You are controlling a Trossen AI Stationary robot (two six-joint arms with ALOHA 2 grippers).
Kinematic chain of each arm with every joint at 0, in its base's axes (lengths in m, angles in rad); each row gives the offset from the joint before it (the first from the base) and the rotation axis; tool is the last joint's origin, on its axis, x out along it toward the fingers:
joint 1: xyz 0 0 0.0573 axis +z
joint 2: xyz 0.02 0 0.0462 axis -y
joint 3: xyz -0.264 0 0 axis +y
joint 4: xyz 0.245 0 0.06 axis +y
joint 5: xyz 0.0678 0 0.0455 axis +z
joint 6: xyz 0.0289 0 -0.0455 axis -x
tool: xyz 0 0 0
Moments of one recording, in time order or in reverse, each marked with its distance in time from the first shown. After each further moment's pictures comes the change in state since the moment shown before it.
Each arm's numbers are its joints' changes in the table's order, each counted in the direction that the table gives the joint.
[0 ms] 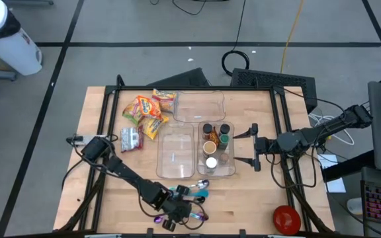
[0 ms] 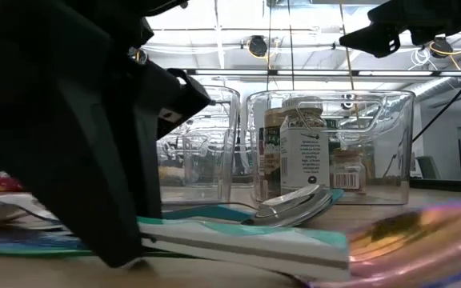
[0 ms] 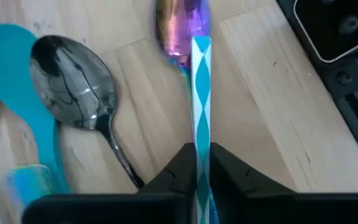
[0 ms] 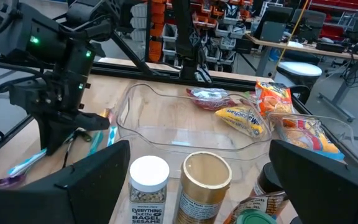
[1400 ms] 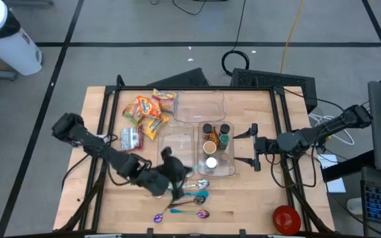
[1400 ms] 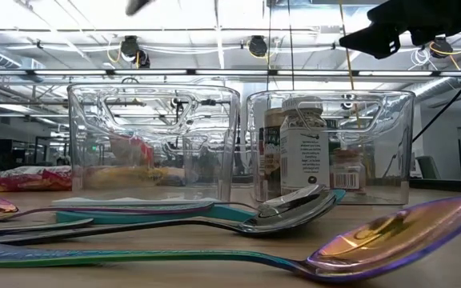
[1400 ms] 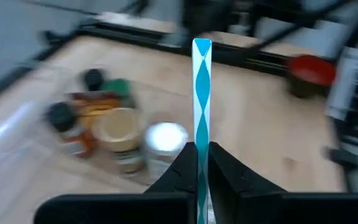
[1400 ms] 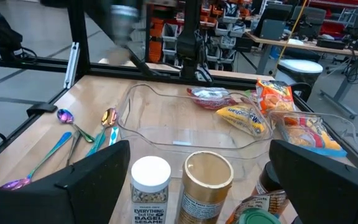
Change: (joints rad) left arm 0.091 0.460 0.000 0.123 0.602 0.328; right arm 0.000 -0.003 0.000 -0.001 0.000 -0.020
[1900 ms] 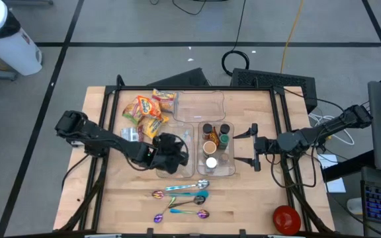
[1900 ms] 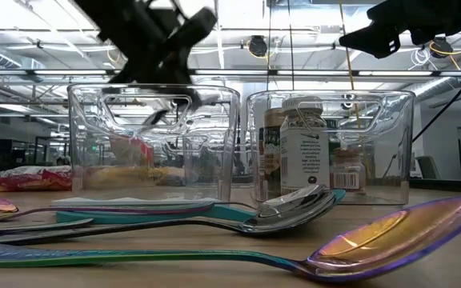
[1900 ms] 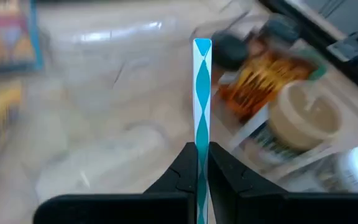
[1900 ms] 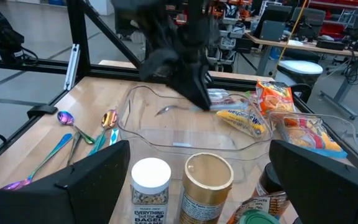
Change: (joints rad) left arm 0.194 -0.008 0.302 -0.014 0.104 0.630; right arm 0.000 0.000 0.000 -0.005 0.000 0.000
